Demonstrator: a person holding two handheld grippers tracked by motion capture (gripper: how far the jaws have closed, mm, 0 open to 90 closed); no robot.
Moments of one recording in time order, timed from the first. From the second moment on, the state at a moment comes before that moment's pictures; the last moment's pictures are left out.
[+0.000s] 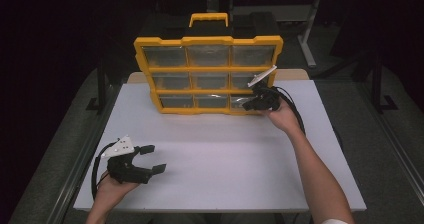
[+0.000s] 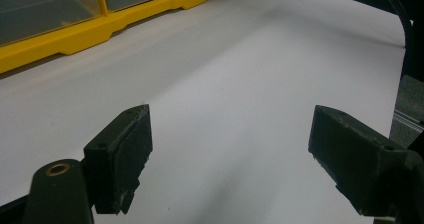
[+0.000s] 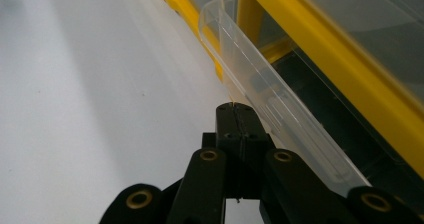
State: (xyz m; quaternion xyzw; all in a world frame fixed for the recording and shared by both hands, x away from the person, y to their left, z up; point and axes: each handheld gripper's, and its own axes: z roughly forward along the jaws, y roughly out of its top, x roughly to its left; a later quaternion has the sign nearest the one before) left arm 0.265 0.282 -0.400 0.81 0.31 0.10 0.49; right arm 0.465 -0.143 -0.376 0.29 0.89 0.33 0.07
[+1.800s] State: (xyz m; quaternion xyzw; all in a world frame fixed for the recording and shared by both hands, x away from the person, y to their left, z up) left arm 0.266 0.281 -0.400 0.81 0.30 0.10 0.49; right arm 0.448 -0.153 -0.373 0.30 0.87 0.38 0.06
